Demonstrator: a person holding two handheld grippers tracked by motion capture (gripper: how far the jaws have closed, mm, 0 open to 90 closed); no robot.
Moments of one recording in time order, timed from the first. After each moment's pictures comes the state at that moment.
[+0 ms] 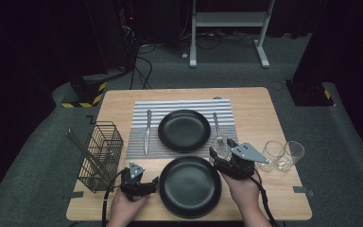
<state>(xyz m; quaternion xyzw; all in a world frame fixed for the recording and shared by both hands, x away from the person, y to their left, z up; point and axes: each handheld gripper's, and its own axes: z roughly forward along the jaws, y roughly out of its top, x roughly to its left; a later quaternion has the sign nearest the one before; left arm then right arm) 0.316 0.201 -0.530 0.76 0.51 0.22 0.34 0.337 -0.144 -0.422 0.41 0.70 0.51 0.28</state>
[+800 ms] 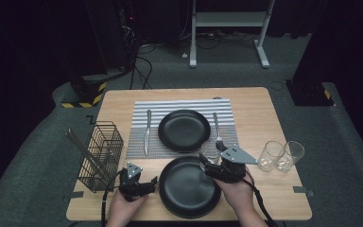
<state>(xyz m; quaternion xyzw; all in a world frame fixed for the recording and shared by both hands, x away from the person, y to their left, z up) 0.314 0.202 -0.530 0.75 0.52 0.22 0.34 0.332 -0.122 -0.427 0.37 0.74 0.51 0.25</state>
